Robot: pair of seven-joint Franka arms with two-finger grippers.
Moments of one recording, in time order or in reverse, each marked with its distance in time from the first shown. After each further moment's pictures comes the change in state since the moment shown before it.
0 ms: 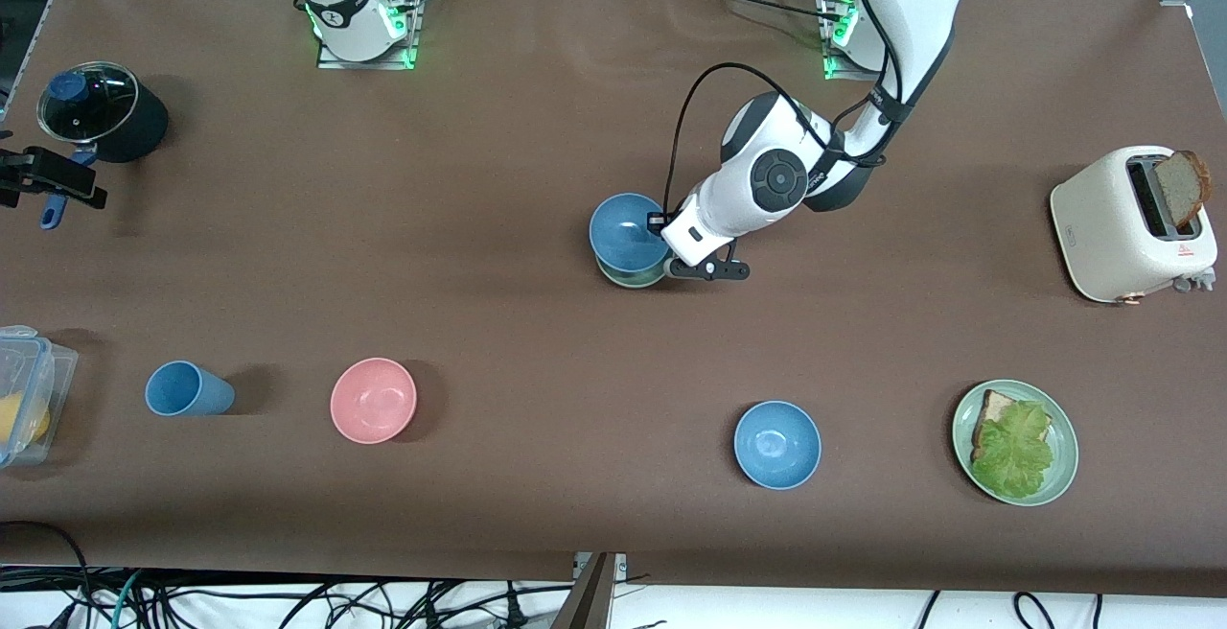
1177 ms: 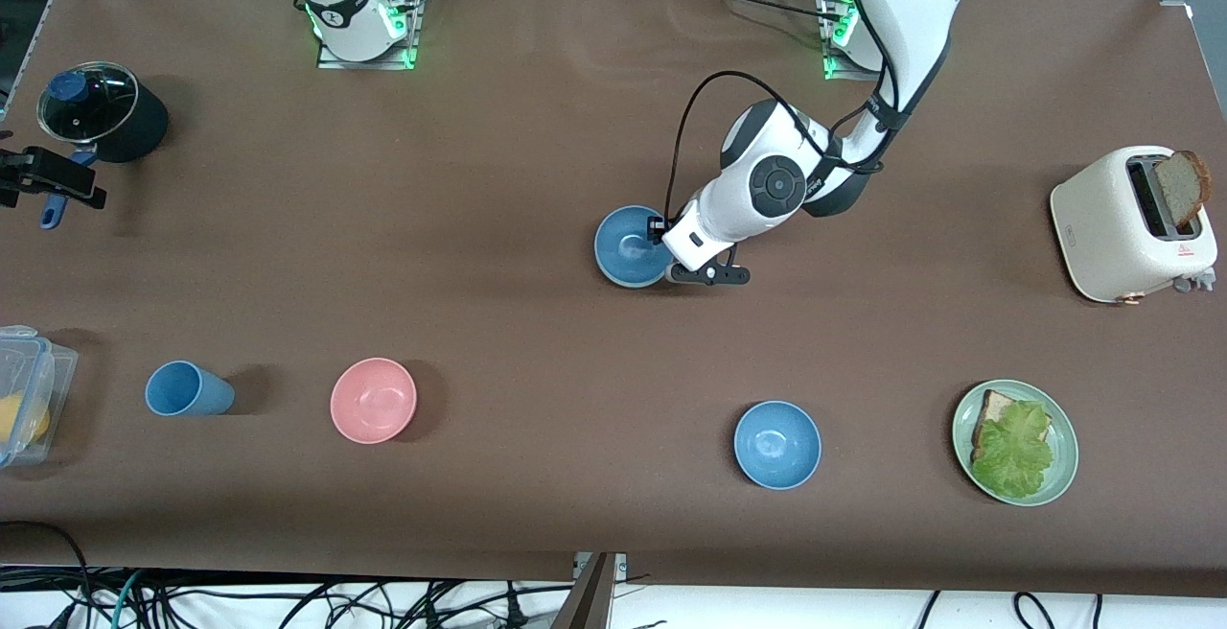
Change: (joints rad) left arm 0.000 0.019 0.007 0.005 0.010 0.032 0.000; right arm 0.000 0.000 0.000 0.000 -0.003 0.000 0.000
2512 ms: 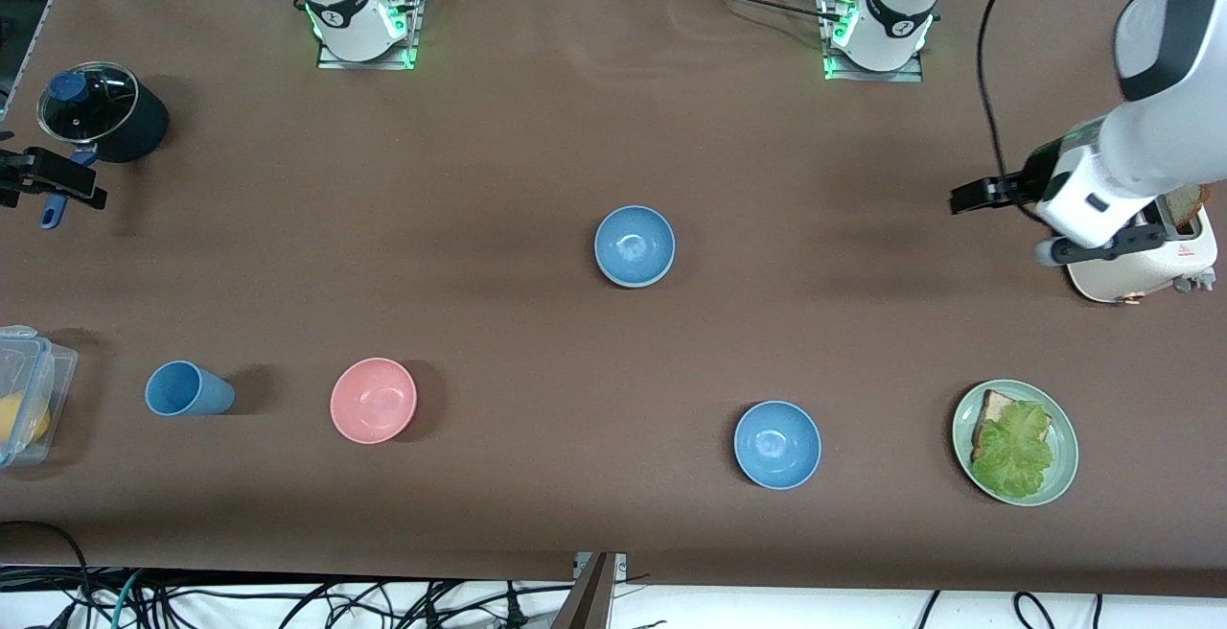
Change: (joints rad) left arm 0.256 -0.455 0.342 0.197 0.227 -0.838 0.220; right arm 0.000 0.000 0.001 -0.002 -0.001 0.001 0.000
